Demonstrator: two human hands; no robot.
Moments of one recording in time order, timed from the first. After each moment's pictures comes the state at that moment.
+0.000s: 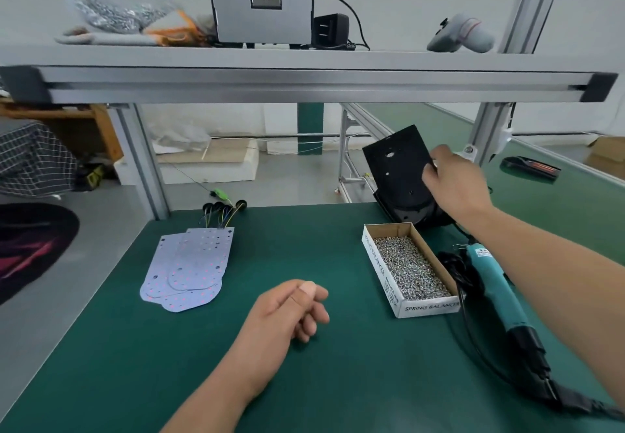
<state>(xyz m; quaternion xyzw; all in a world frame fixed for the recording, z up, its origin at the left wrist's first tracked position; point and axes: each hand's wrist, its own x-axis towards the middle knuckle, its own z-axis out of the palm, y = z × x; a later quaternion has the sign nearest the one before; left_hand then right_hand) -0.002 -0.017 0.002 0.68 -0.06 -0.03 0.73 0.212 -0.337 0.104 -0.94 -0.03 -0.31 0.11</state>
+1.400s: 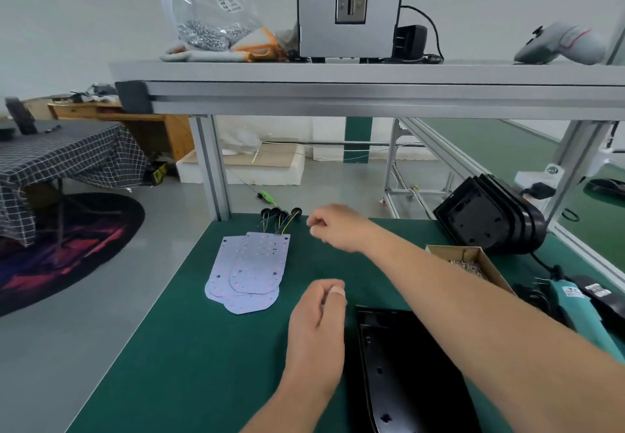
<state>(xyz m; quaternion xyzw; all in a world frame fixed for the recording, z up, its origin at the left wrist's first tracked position) 0.003 -0.020 0.001 0.71 0.10 0.15 0.68 0.210 -0.068 0.065 -0.92 -0.30 0.06 0.23</state>
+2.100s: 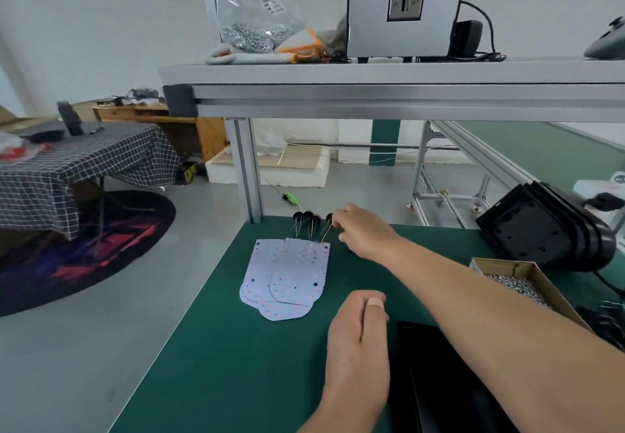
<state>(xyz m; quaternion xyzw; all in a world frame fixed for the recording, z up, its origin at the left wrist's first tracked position) 0.005 -0.019 -0.001 0.70 0.09 0.16 0.69 0.248 -0.038 0.032 -0.93 -0.36 -0.04 0.08</state>
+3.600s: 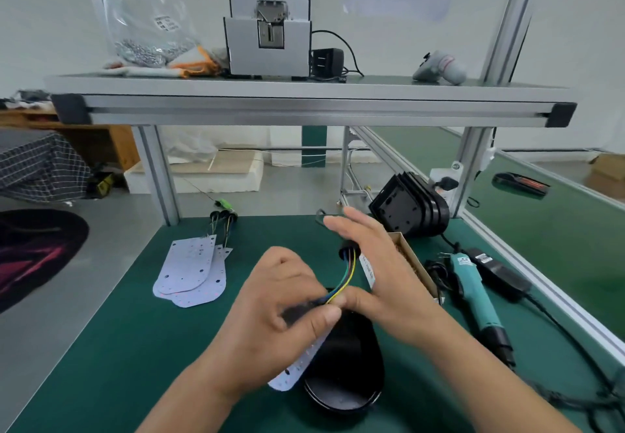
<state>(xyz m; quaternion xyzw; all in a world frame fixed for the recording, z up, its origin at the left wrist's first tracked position) -0.043 -0.021 0.083 0.81 -0.34 0.29 0.38 0.018 -0.237 0.086 -0.80 -0.41 -0.18 0.39</state>
